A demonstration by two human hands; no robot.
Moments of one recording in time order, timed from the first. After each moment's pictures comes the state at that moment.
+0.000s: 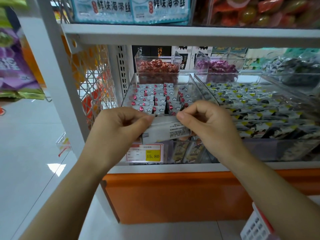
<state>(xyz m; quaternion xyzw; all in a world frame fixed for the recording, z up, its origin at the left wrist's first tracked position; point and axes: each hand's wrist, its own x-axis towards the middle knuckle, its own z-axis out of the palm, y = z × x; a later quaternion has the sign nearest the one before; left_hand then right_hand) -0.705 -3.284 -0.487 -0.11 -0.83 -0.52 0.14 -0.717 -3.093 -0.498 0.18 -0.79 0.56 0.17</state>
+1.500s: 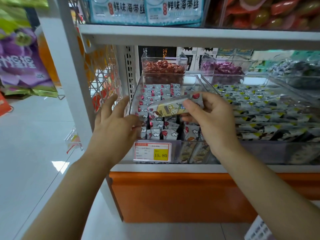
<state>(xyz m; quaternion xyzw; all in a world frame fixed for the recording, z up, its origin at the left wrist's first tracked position) -0.732 -3.313 -0.515 -0.10 -0.97 -0.13 0.20 -0.739 -3.111 -0.502 0.13 -0.71 0.66 0.22</state>
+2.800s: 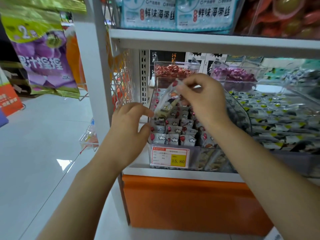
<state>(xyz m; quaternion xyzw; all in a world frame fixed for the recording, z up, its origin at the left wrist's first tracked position) -0.728 -3.325 -0.504 -0.11 -0.92 -0.30 0.25 -0.779 -3.157 -0.470 0.18 -0.78 0.53 0.27</state>
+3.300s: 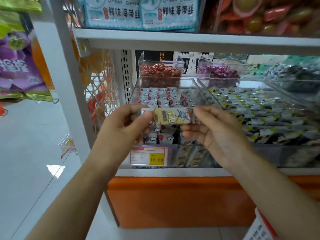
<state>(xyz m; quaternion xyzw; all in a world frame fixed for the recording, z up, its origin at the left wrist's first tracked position) -0.714 -3.285 -0.496 -0.10 -0.75 -0.64 0.13 -0.718 -3.098 -0.495 0.04 -0.57 0.82 0.04</state>
